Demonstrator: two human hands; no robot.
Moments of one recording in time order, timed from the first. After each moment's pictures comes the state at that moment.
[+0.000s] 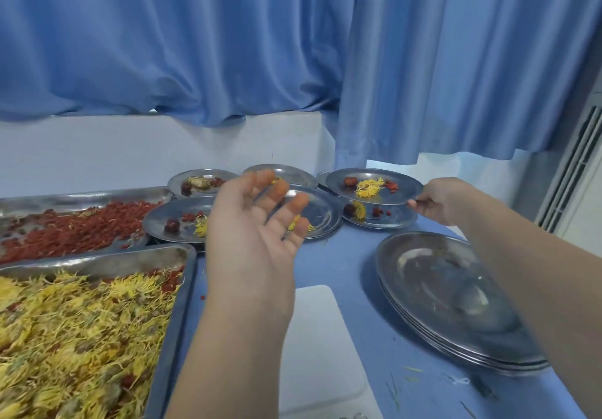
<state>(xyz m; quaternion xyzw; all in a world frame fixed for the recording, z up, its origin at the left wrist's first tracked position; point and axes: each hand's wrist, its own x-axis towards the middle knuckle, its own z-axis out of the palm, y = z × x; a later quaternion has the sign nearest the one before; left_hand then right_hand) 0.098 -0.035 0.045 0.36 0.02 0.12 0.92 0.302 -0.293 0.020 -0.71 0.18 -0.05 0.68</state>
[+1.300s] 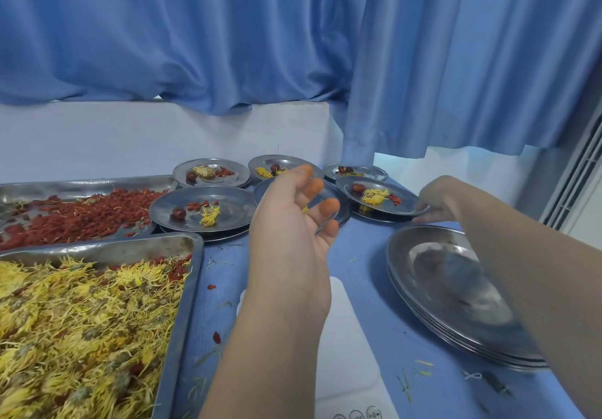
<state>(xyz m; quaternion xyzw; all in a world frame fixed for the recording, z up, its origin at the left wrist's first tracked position) 0.103 -0.053 0.045 0.39 0.08 0.09 0.91 0.304 -0.282 0.015 -0.85 0.21 -0.03 0.48</state>
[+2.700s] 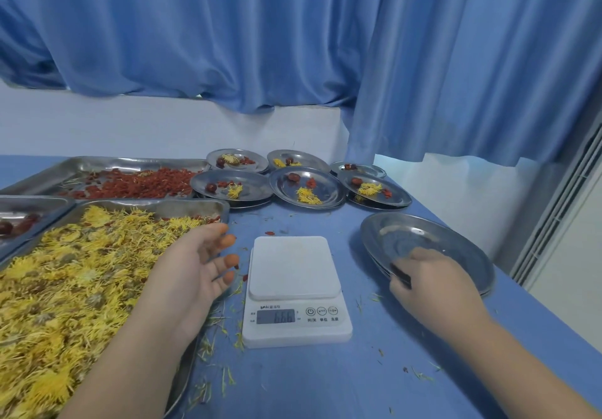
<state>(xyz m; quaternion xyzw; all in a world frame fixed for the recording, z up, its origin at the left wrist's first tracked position) -0.006 0.031 -0.010 0.53 0.14 0.13 0.83 0.062 -0.266 -0.042 -0.96 -0.15 -0.23 0.02</state>
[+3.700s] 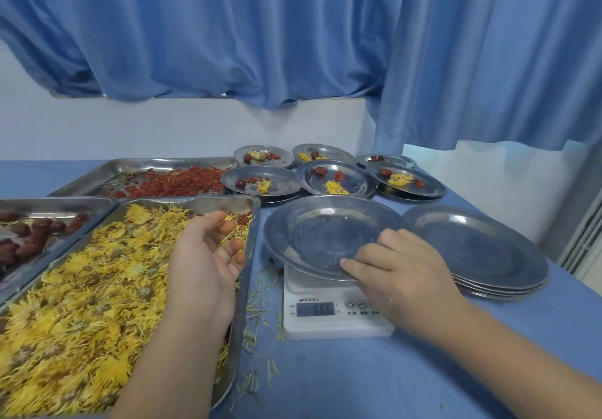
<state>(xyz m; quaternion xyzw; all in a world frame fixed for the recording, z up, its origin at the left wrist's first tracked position) -0.012 0.042 -0.006 0.42 0.16 0.26 0.85 0.049 -0.186 -0.033 -0.74 -0.47 -0.47 0.03</state>
